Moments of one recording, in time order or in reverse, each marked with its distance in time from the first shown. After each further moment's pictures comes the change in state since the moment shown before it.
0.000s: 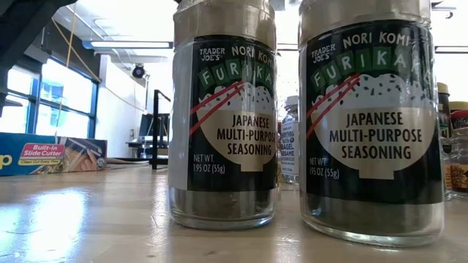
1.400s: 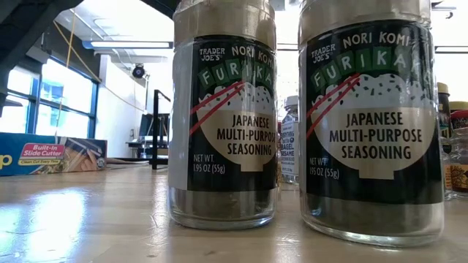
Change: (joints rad) left arm 0.100 -0.001 -0.102 0.036 -0.033 0.121; right arm 0.000 0.000 0.000 -0.007 -0.017 0.012
